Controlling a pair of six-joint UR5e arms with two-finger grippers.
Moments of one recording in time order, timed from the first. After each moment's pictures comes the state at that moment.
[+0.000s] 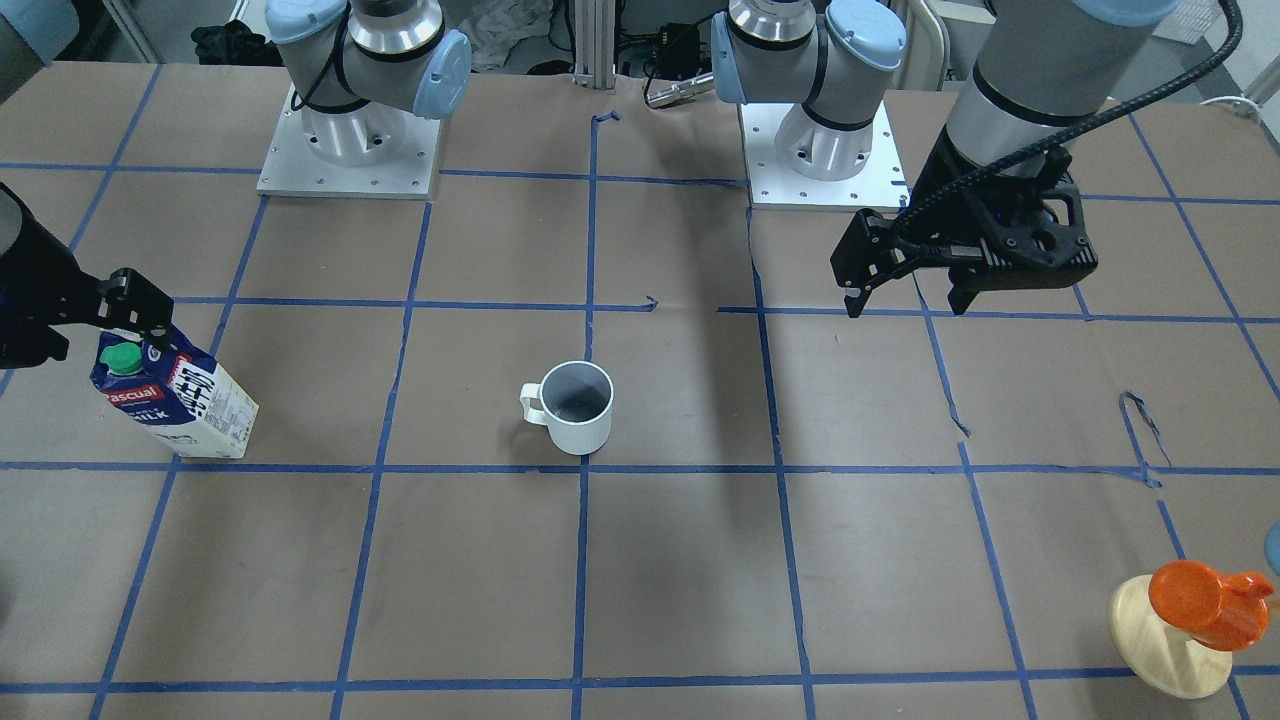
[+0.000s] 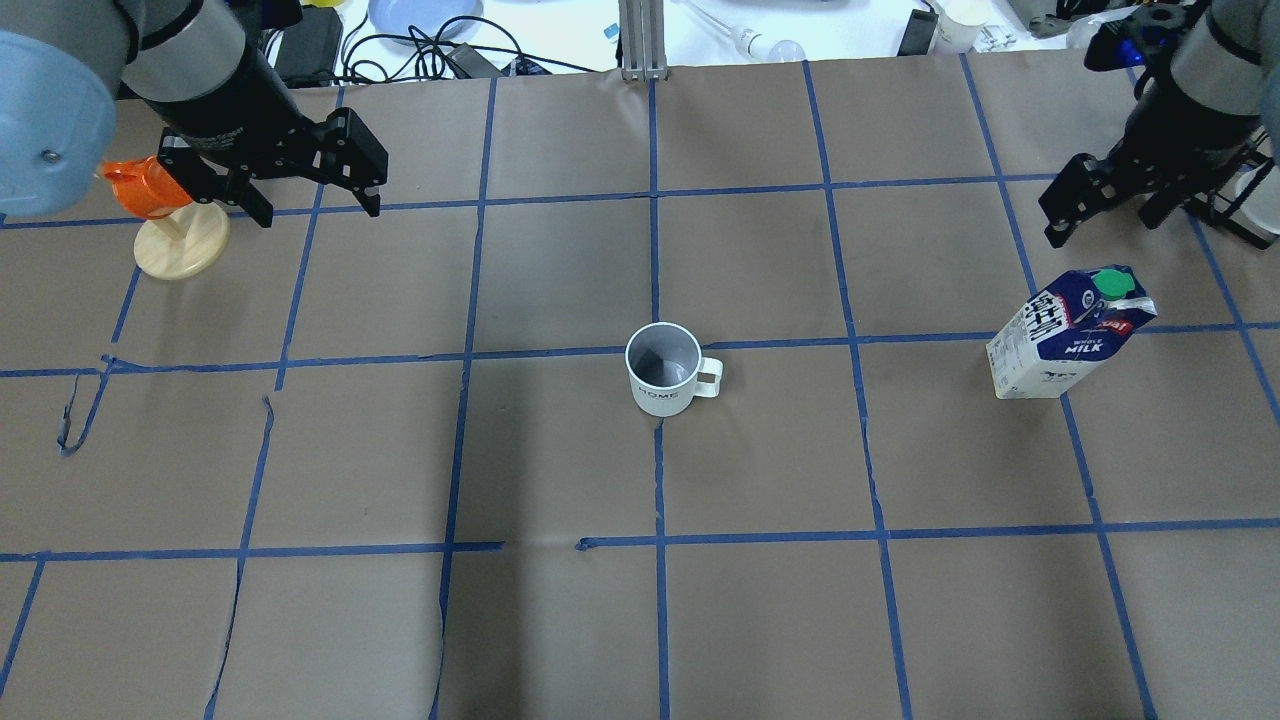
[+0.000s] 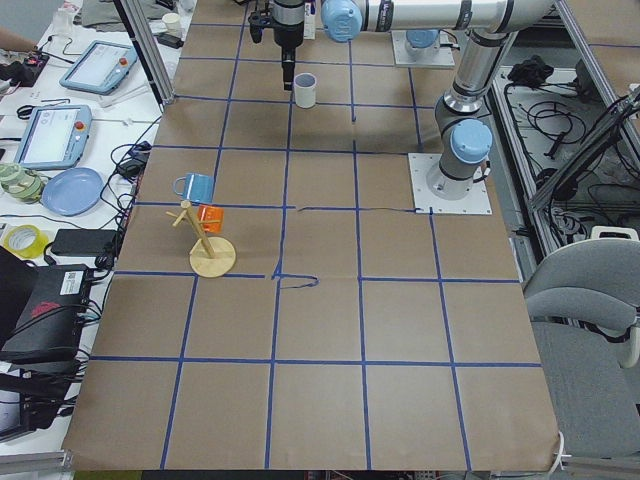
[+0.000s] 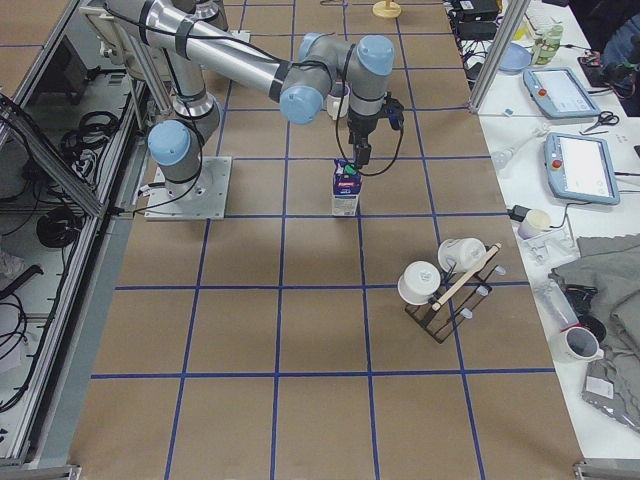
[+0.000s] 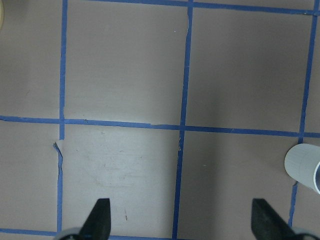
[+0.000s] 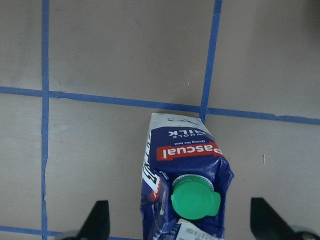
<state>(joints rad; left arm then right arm) -1.52 -1.61 -1.56 -1.48 1.57 -0.01 1.18 -1.47 1.74 -1.78 -1.59 -0.47</state>
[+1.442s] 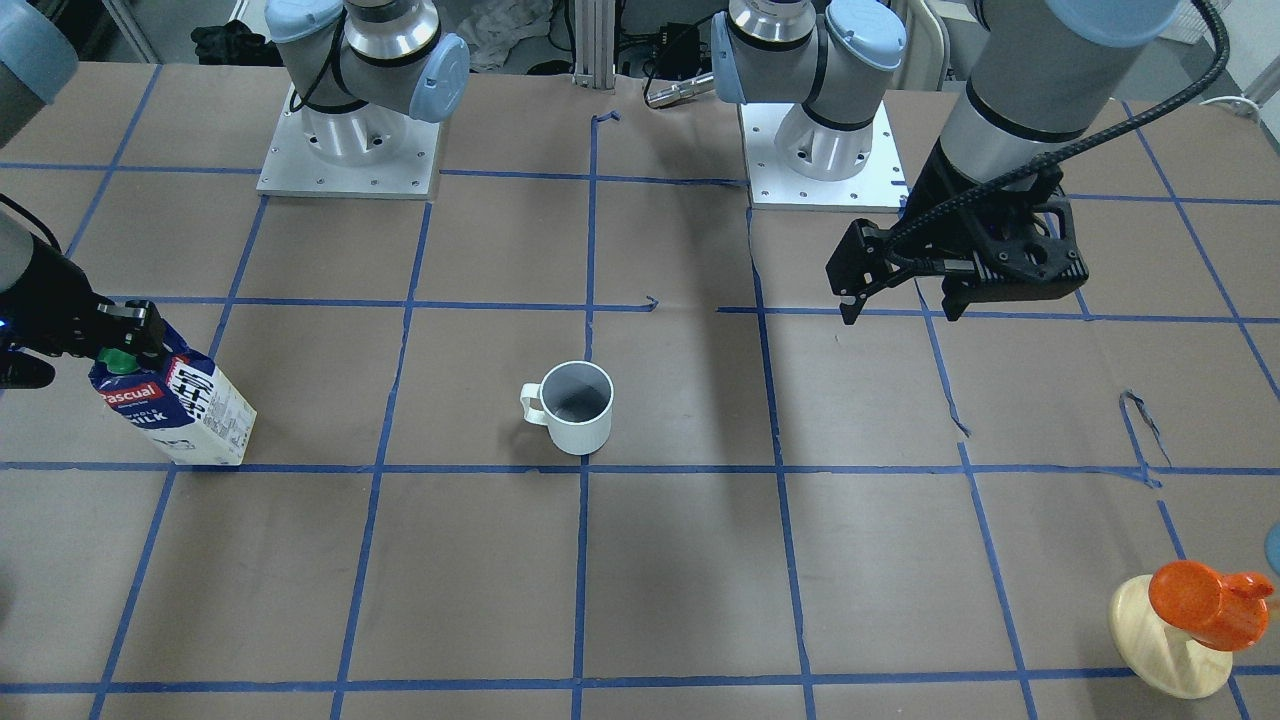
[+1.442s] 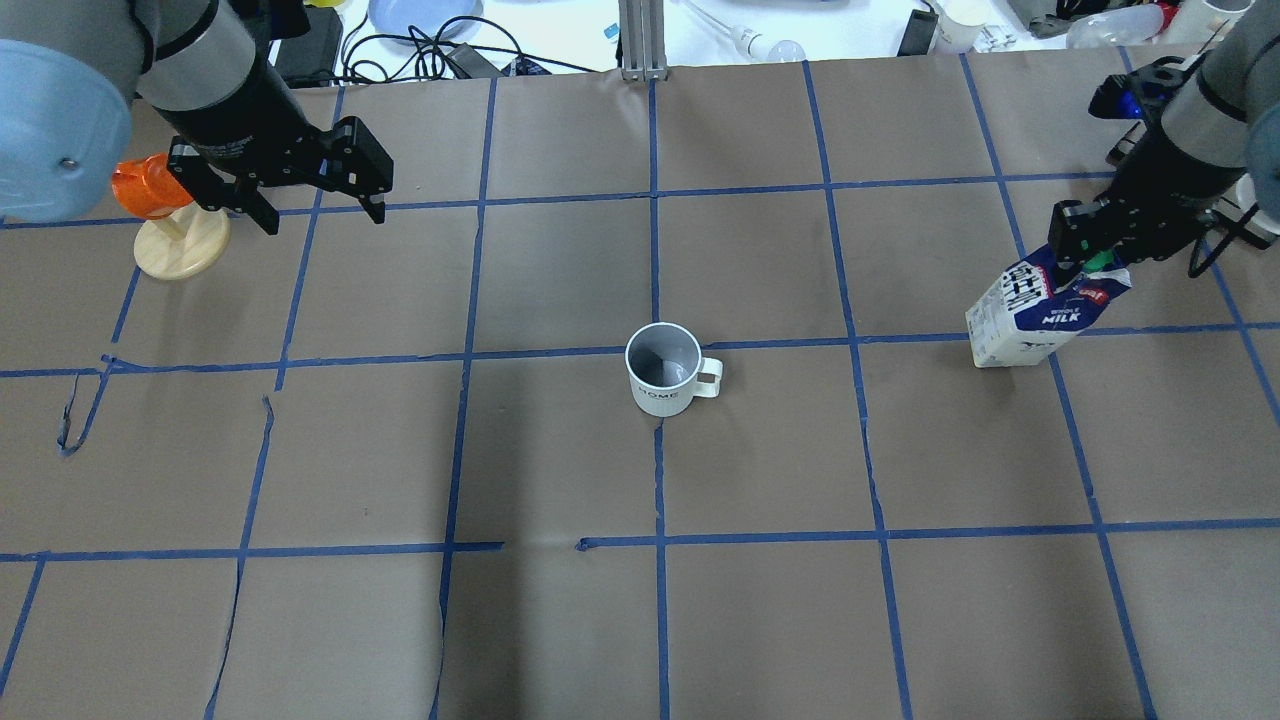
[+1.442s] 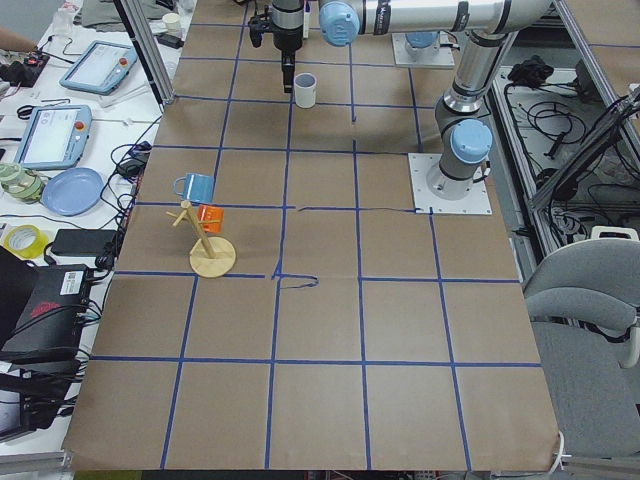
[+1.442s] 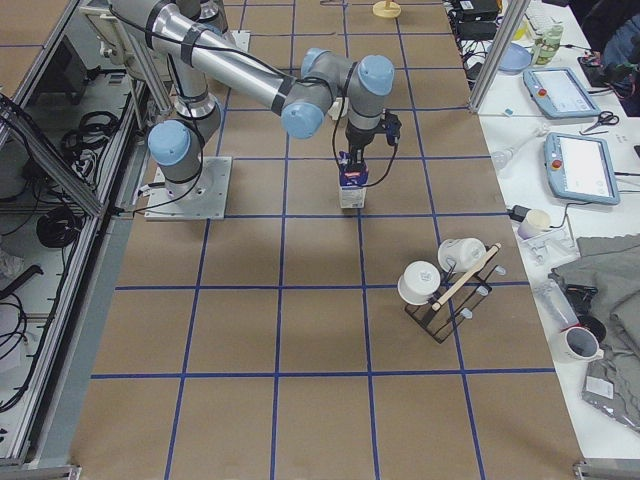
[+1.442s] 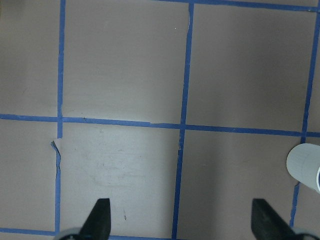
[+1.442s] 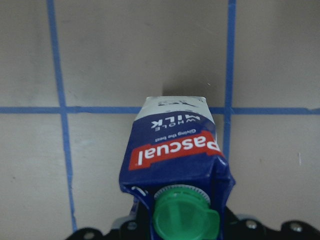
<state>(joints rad) -1.52 -1.62 -1.57 -1.47 1.57 -0.02 1.26 -1.44 1.71 -1.77 -1.53 -0.31</state>
